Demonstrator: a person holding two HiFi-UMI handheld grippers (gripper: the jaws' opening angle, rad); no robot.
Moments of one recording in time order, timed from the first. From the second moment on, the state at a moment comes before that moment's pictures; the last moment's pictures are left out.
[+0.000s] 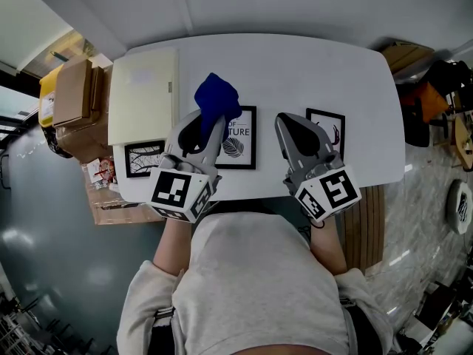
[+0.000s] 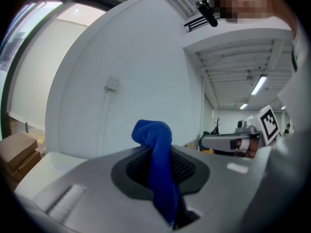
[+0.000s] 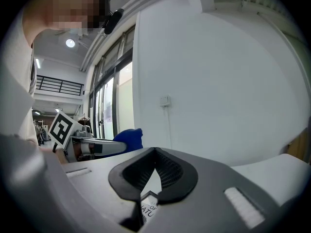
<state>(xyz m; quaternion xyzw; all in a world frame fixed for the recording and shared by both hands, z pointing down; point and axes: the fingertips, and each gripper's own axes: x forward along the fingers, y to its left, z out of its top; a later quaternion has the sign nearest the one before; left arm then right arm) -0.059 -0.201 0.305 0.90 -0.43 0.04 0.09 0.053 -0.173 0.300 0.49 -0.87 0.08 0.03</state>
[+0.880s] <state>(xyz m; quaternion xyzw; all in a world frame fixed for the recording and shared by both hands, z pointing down) -0.060 -0.190 0.298 0.90 -0.43 0.04 0.08 0.053 -0.163 0.290 0.50 -0.86 0.06 0.04</state>
